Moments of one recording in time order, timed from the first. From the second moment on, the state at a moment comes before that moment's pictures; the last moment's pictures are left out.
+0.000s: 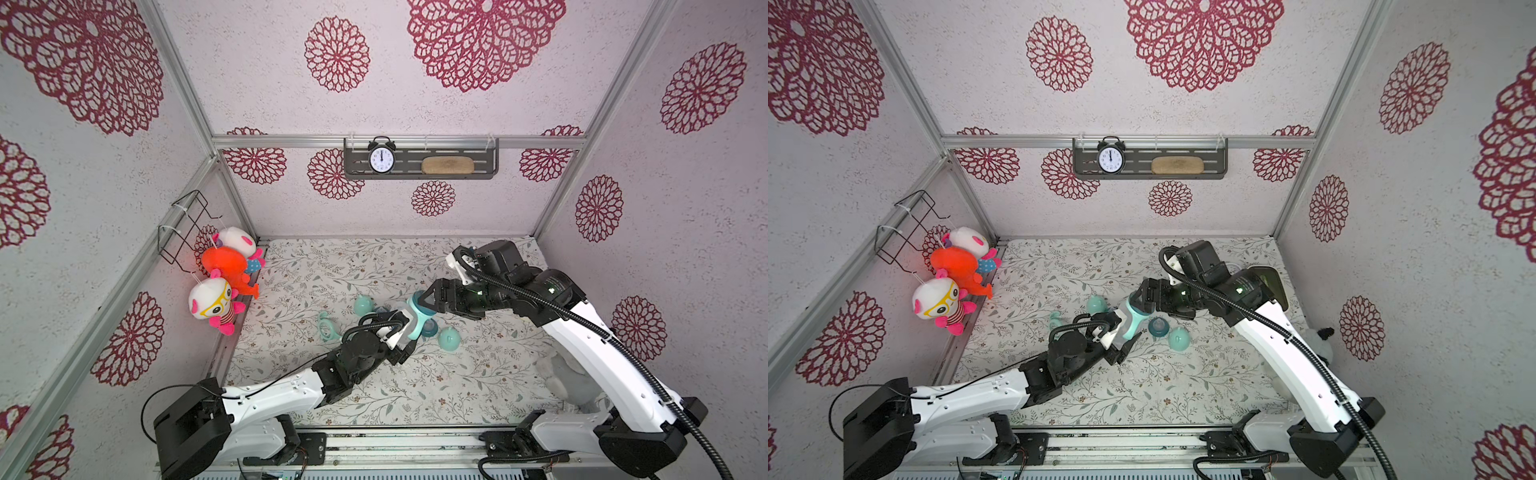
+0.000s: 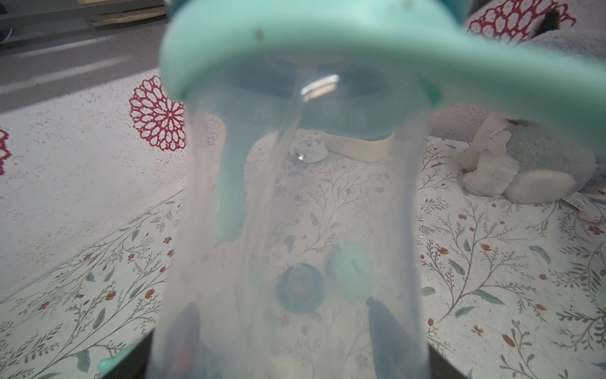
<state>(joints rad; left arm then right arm) -1.00 1.23 0.55 0.49 -0.28 0.13 0.66 1.29 1.56 -1.07 -0.35 0.71</state>
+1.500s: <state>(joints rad) -1.01 1.30 0.66 0.50 -0.38 0.13 0.66 1.33 1.54 -0.93 -0.24 0.63</state>
